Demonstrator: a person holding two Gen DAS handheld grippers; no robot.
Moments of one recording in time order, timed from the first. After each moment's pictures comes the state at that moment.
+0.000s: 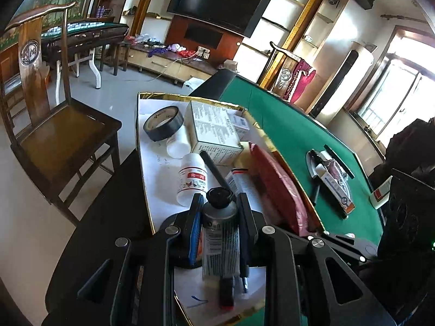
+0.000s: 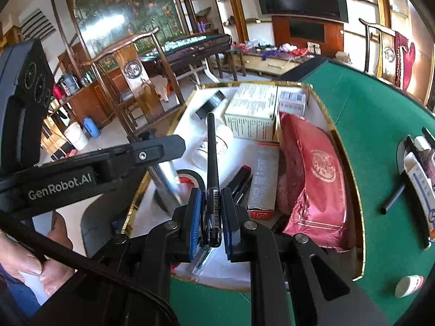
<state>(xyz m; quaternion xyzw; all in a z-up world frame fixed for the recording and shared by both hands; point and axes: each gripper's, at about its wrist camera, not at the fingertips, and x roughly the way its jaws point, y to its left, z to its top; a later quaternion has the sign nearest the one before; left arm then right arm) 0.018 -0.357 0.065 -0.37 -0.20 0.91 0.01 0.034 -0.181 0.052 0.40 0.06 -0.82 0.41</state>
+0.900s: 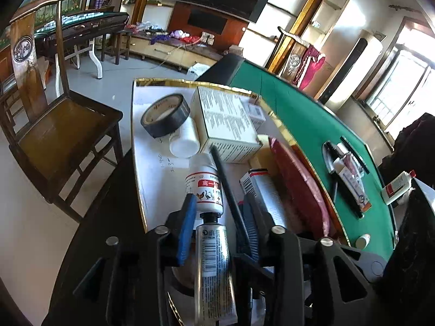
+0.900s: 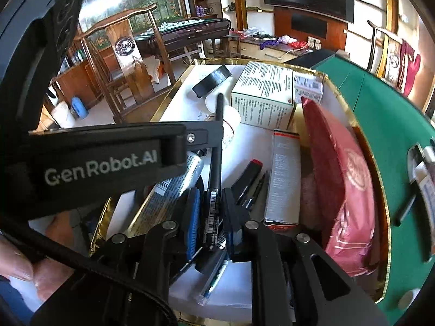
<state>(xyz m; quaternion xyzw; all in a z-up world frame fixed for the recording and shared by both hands) -0.008 -0.364 0.053 -0.41 -0.19 0.89 0.01 0.039 -0.215 0.039 0.39 0.14 -0.83 0.38</state>
